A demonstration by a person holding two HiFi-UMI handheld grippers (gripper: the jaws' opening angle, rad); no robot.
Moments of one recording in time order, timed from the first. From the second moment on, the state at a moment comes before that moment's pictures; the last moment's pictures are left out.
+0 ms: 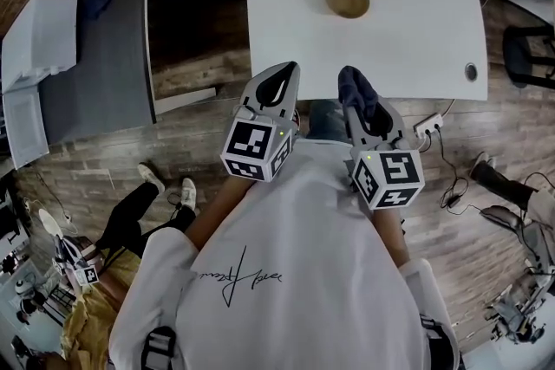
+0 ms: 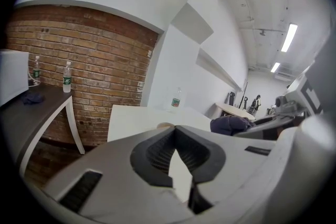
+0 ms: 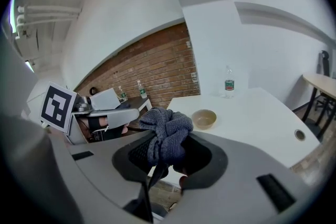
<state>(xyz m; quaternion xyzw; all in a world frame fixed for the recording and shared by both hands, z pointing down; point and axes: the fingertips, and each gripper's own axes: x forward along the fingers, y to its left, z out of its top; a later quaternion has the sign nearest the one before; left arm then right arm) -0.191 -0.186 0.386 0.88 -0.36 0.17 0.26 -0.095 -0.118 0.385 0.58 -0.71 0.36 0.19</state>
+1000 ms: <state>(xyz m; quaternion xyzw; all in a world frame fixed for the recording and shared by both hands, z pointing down) -0.004 -0.136 0.370 0.86 -0.43 0.17 0.23 0.114 -0.085 0.371 0.54 -0.76 0.33 0.15</state>
